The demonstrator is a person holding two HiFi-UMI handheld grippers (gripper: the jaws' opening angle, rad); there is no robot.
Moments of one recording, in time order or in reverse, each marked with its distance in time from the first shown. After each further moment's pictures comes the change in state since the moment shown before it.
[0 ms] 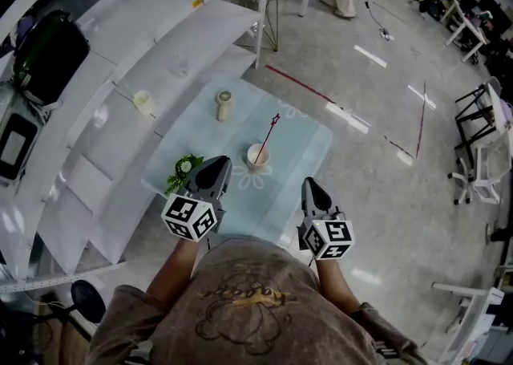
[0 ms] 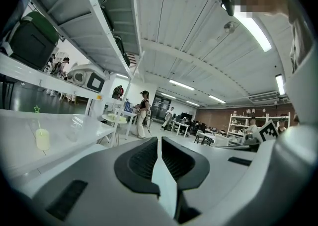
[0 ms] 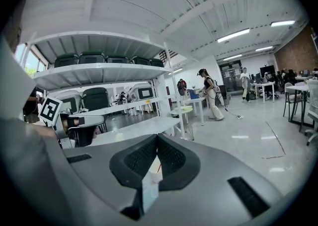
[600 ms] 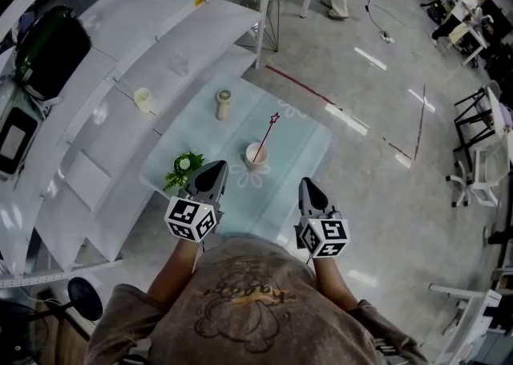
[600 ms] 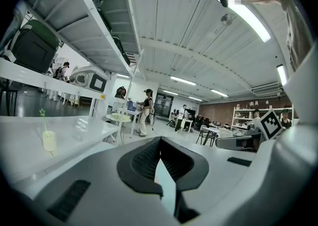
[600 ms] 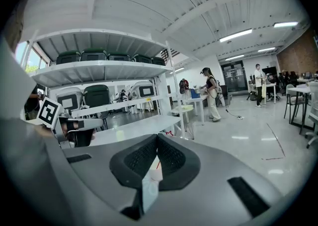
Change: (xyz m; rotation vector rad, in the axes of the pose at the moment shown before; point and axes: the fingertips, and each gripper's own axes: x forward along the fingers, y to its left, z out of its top) left arm -0.010 0.008 -0.025 0.055 0.027 0.046; right arm 0.003 0.001 -0.013 -0.022 0.011 0.009
